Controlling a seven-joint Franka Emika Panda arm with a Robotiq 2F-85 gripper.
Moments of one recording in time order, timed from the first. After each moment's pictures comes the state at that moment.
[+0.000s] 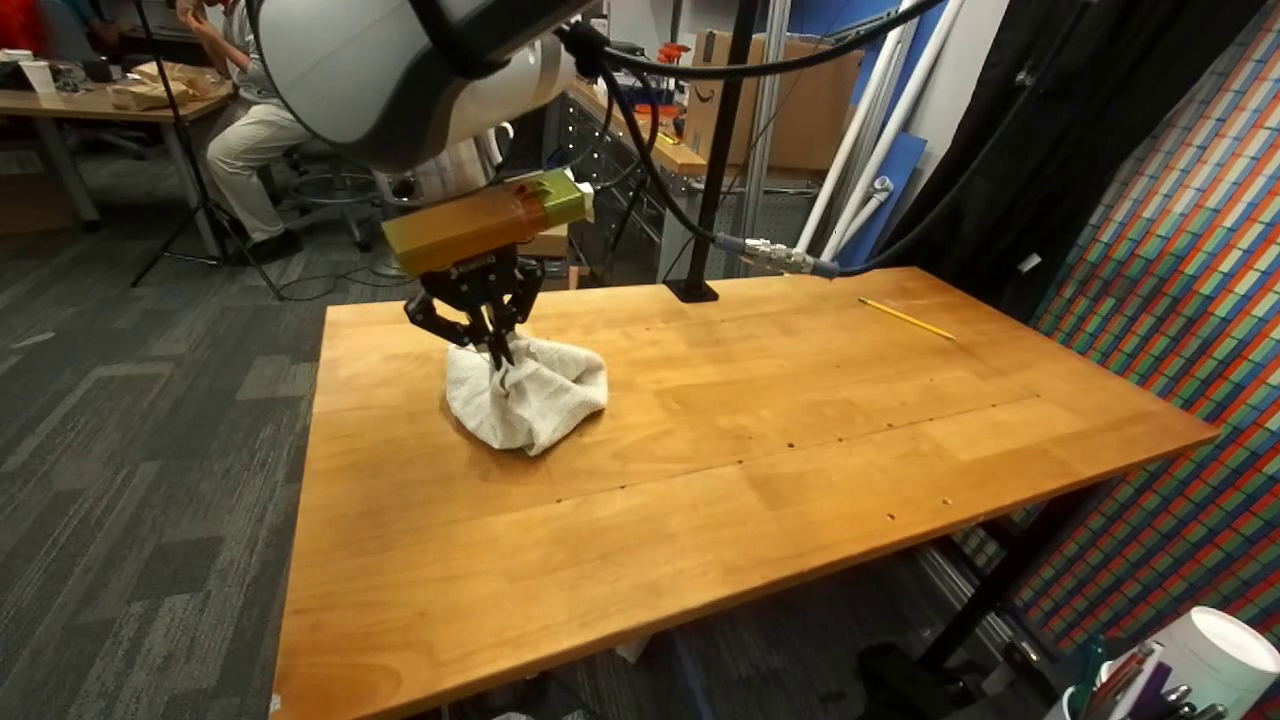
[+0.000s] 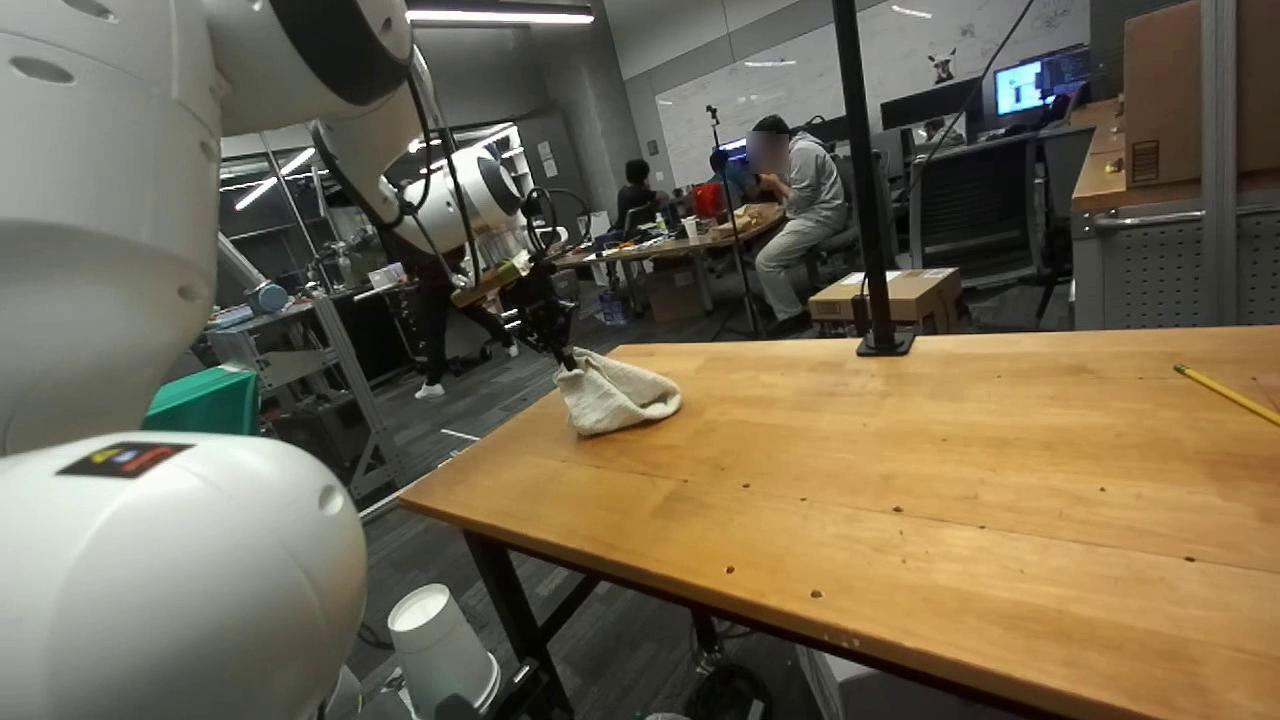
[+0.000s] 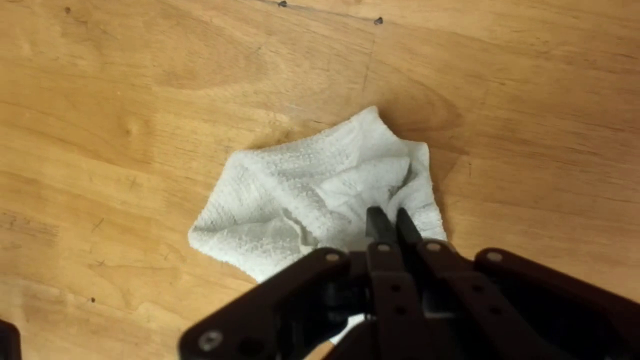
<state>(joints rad) 0.51 0.53 0.15 -1.54 -0.30 1.92 0.53</state>
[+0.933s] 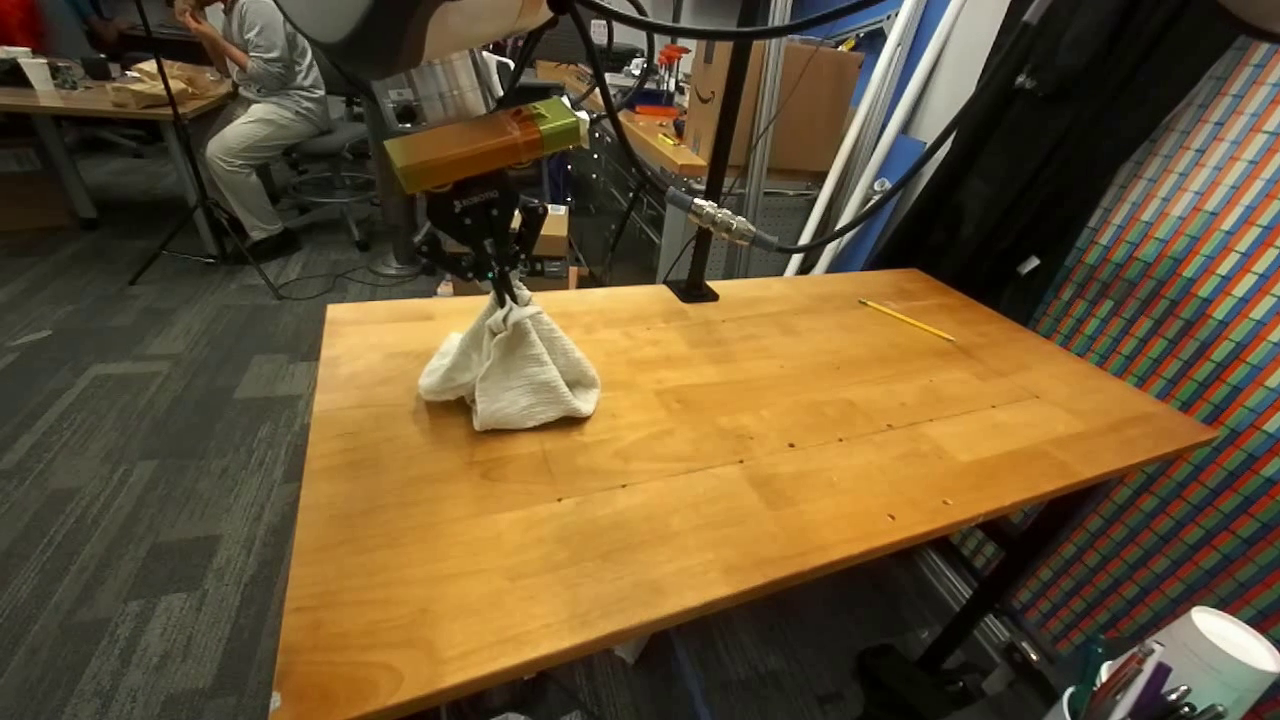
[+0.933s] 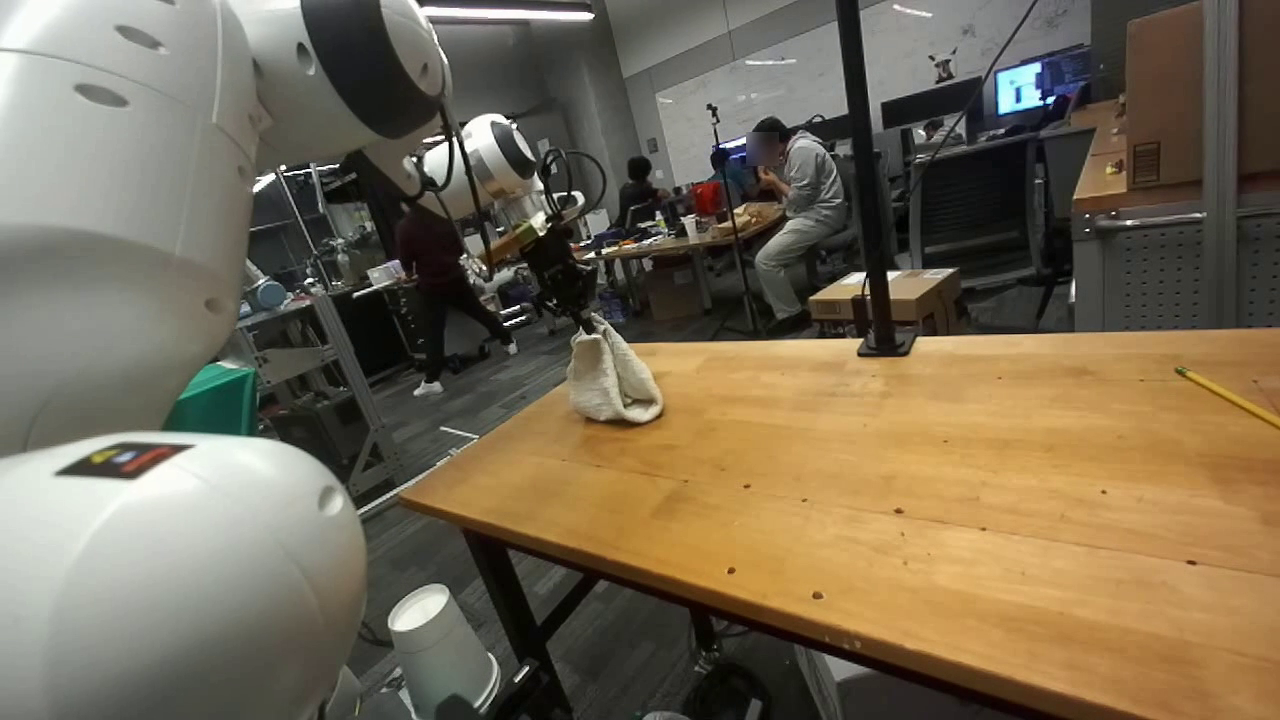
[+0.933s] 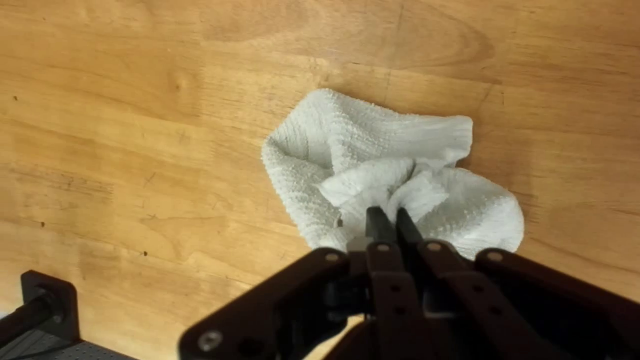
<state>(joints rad) 0.51 0.62 0.11 -1.29 -0.30 1.77 0.49</state>
